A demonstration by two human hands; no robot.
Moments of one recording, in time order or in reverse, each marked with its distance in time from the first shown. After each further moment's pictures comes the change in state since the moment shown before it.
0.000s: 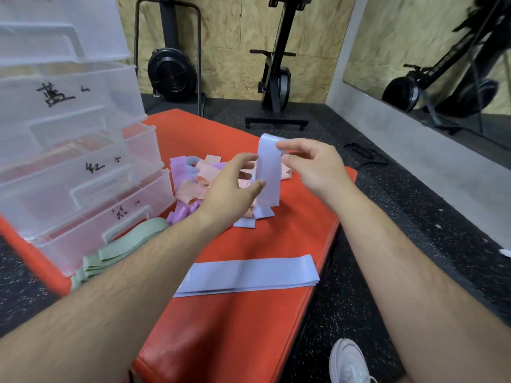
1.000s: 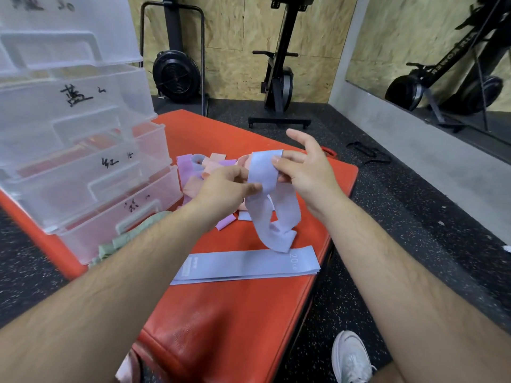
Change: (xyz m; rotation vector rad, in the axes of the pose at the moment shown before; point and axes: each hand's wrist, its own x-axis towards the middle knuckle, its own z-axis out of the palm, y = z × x) left_hand -0.015 0.009 -0.023 -0.110 -0.109 -0.305; right_hand -0.031 -0.014 0.020 0.368 0.000 0.160
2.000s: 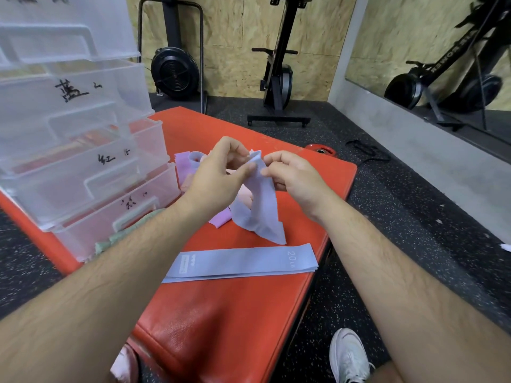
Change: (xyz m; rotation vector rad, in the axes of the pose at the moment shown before) left_hand -0.011 0.014 -0.006 0.038 0.156 0.352; right_hand -0.003 0.010 0.006 -0.103 -0.214 0.071
